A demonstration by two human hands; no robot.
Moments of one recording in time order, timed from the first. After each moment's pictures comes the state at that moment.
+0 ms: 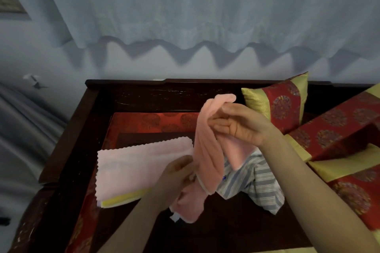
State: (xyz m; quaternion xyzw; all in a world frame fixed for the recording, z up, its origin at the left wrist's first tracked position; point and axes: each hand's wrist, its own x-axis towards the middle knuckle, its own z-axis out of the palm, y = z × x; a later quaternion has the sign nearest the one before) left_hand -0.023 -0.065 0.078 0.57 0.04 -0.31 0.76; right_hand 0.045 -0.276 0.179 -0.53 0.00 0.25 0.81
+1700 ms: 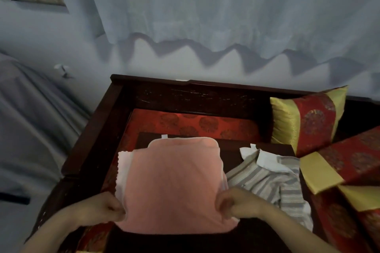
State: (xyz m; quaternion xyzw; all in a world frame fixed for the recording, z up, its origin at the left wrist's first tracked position) left_hand -0.016 0.160 0.052 0.82 -0.02 -0.47 0.33; right_hand -0.008 -0.231 0.040 -0.85 -0.10 0.43 0.30
